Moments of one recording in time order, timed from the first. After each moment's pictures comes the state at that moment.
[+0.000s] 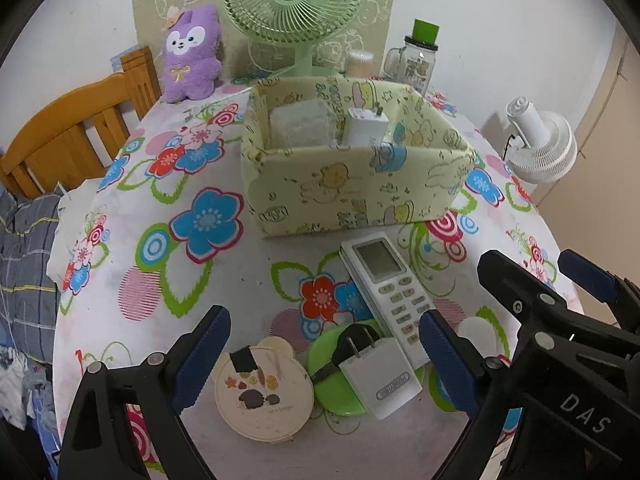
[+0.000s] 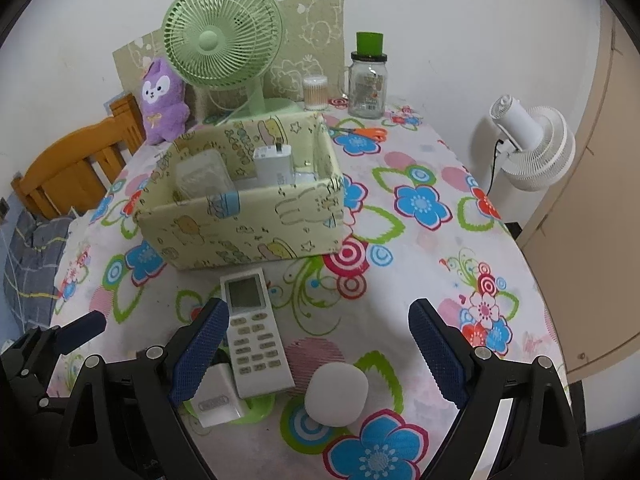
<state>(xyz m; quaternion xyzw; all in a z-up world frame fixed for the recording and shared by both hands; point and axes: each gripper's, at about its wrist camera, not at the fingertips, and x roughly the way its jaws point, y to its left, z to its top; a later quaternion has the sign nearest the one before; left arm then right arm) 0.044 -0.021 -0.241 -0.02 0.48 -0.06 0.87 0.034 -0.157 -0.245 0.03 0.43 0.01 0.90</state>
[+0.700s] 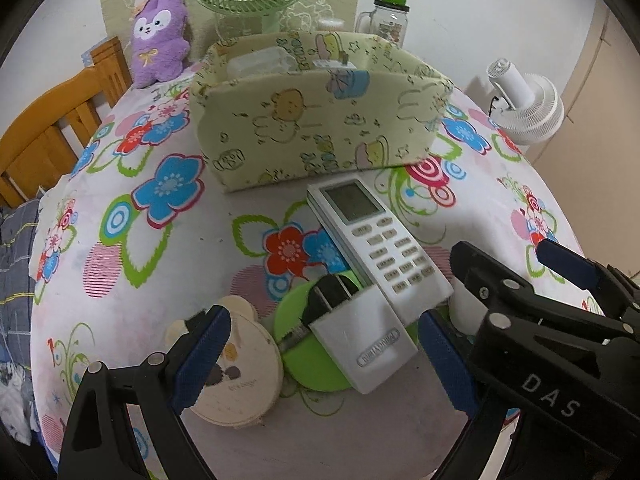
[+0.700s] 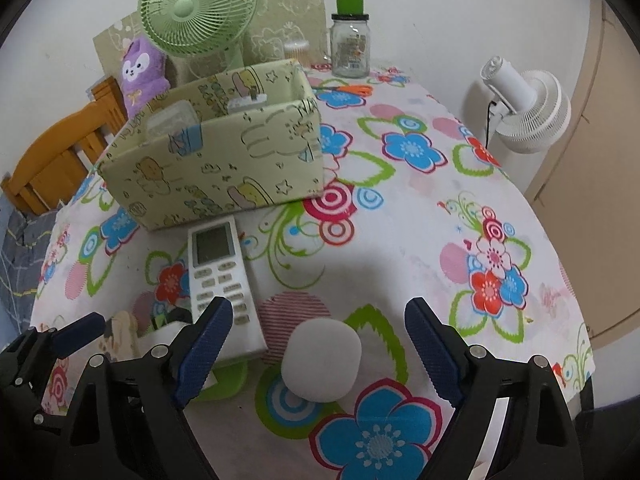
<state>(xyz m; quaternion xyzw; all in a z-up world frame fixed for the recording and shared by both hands) 0.030 -0.041 -0.277 0.01 0.51 -0.09 0.86 0.024 -0.167 -0.293 0.05 0.46 -0.01 0.89</state>
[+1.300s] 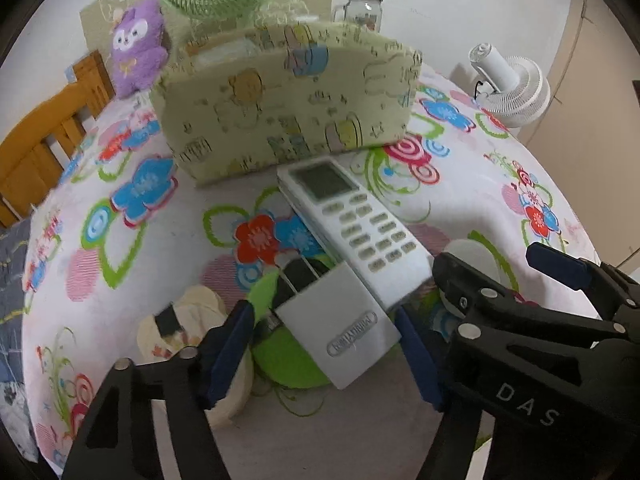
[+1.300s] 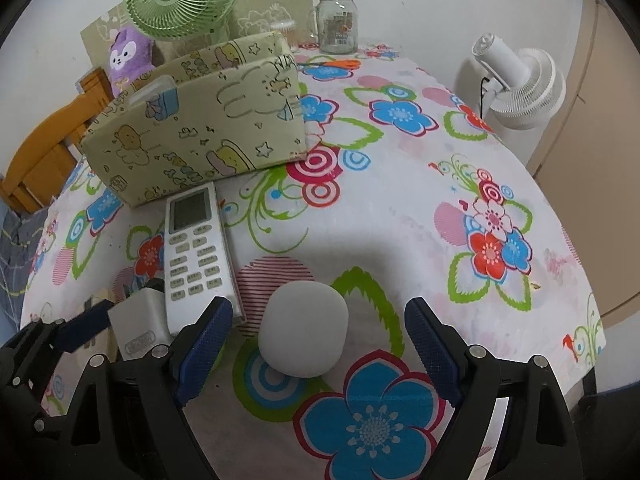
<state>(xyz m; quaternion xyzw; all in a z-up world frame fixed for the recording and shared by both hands) 0.023 -0.056 -0.296 0.03 0.50 -0.11 0.86 0.014 -0.175 -0.316 0.06 0.48 -0.02 0.88</state>
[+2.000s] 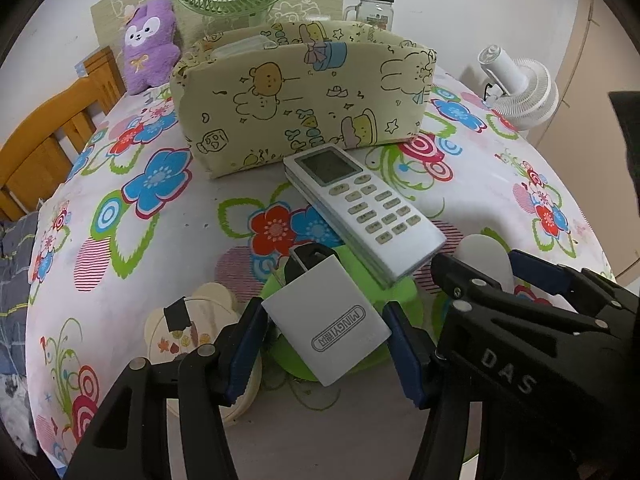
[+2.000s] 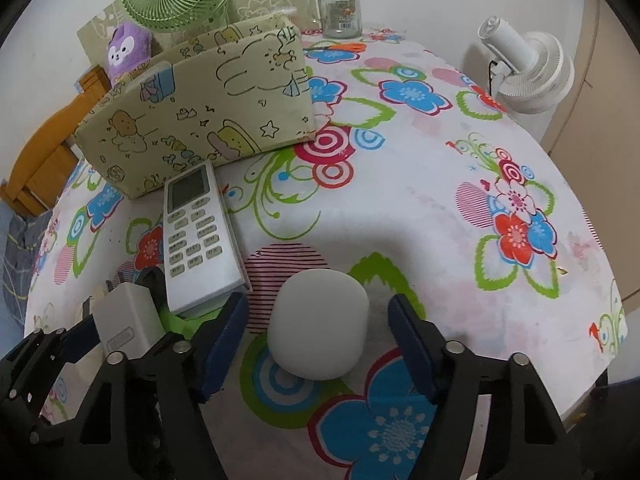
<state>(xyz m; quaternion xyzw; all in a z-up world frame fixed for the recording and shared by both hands) 0.018 -0.049 -0.296 0.03 0.49 -0.09 0.86 0.021 -0.168 -0.333 0.08 0.49 -0.01 0.87</state>
